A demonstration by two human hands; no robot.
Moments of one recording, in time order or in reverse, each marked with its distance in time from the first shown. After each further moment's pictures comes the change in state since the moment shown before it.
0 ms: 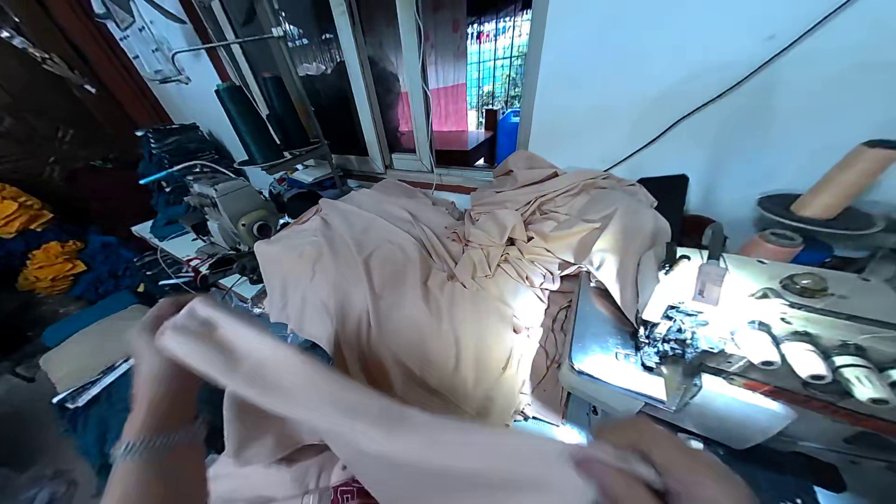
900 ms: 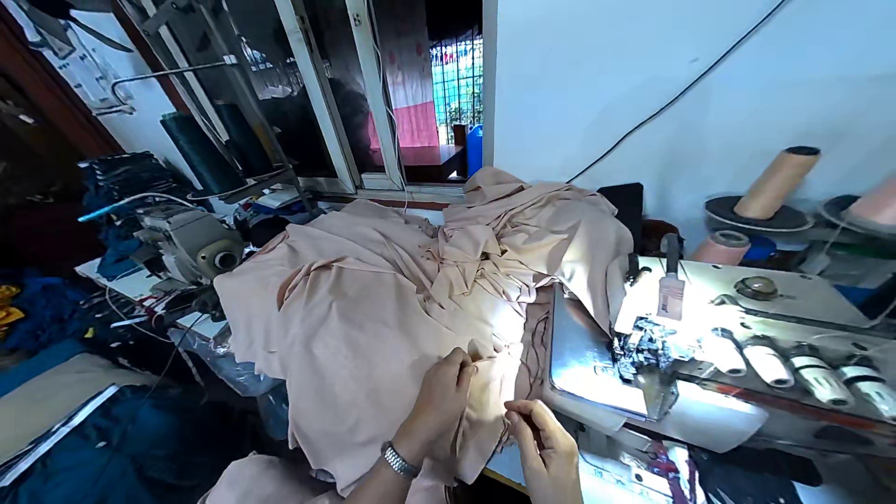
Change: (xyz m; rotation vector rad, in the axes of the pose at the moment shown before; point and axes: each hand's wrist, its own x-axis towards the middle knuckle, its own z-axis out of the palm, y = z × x) left_hand -0.130 0.037 0.250 0.144 -1.076 0.154; right_hand -0.012 0.144 0.086 -0.106 0.407 0.208
